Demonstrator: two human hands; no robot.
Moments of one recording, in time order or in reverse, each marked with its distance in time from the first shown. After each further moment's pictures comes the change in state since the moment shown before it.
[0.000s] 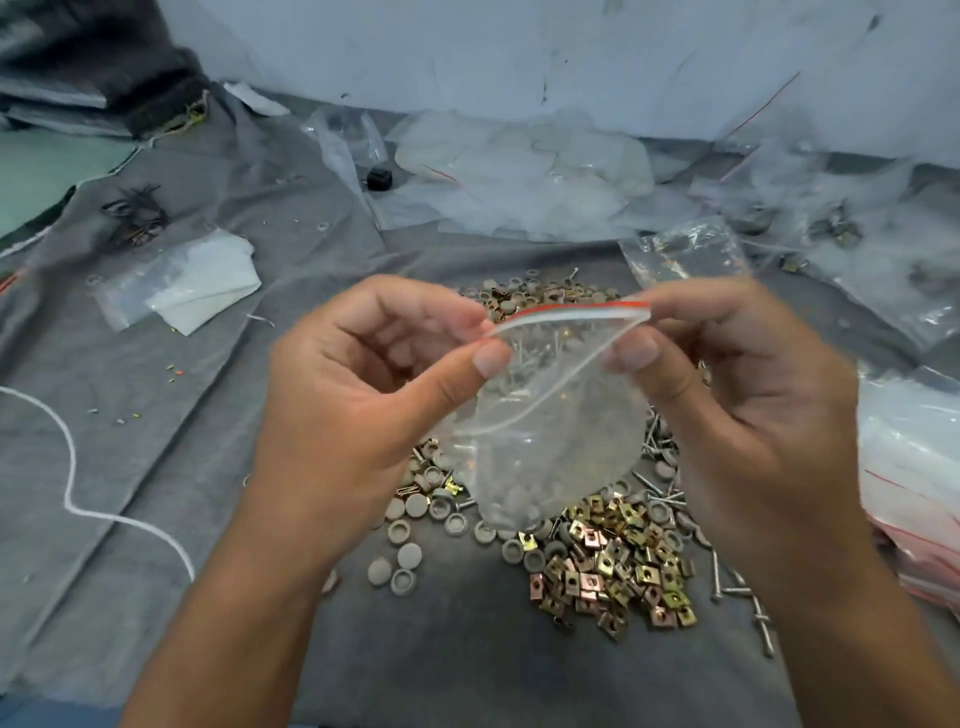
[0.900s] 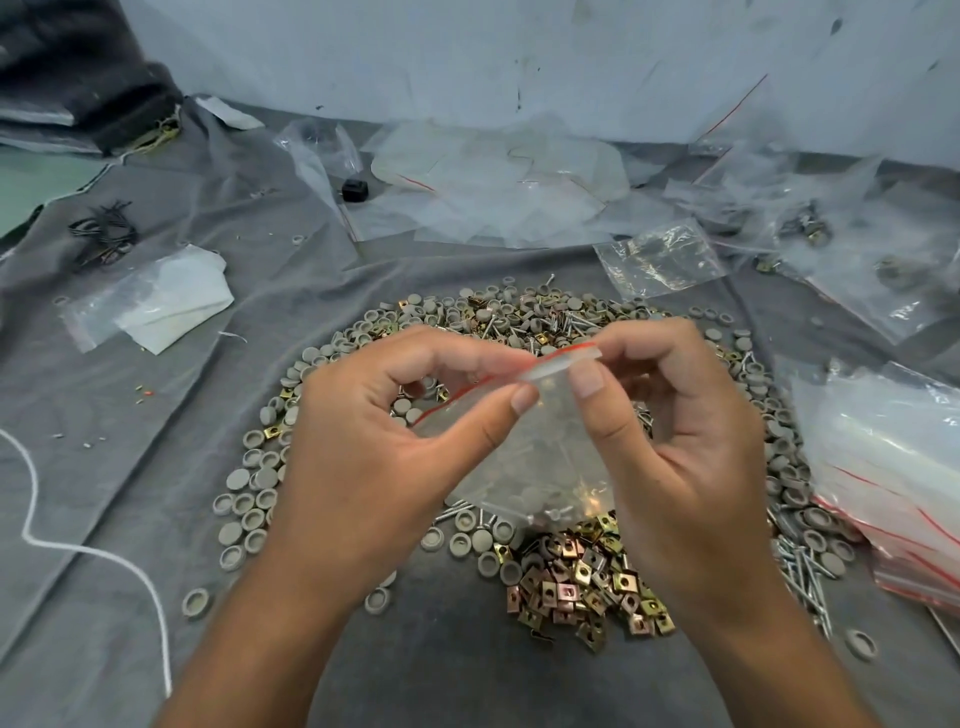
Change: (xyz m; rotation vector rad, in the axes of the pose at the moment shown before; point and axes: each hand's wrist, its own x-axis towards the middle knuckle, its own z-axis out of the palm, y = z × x) left_hand -0.003 -0.009 0.019 0.401 -0.057 0.081; right_hand -0.015 0.004 0.009 -0.076 0.073 0.081
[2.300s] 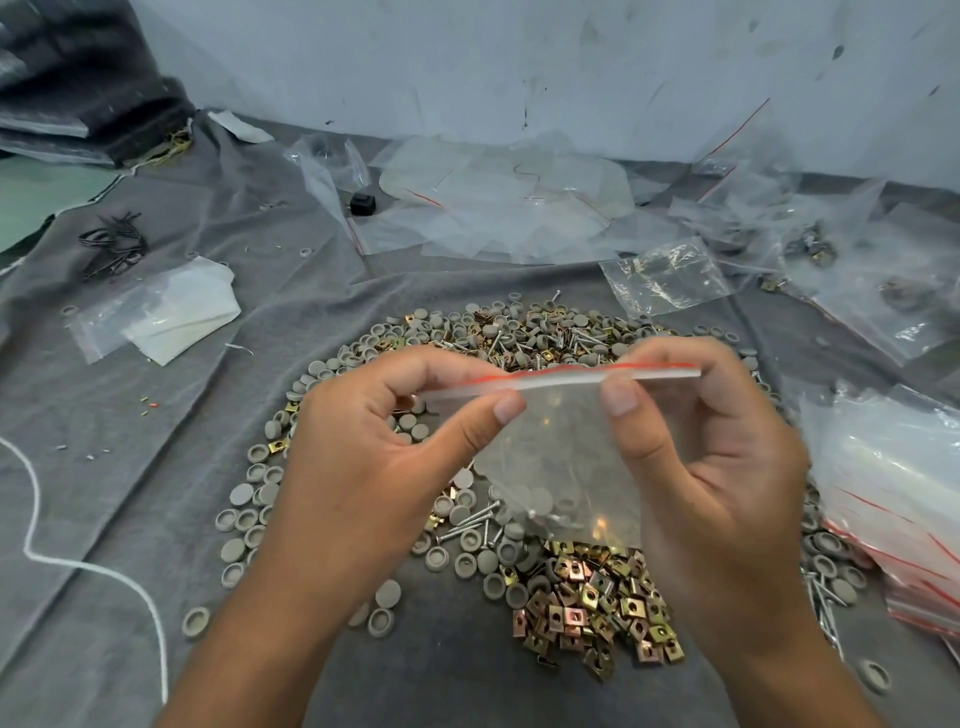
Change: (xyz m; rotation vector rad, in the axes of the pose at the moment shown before) left_hand 0.003 -0.002 -0.009 0.011 -0.005 -0.092; right_hand 0.002 0.004 0.001 0.118 0.048 -0.011
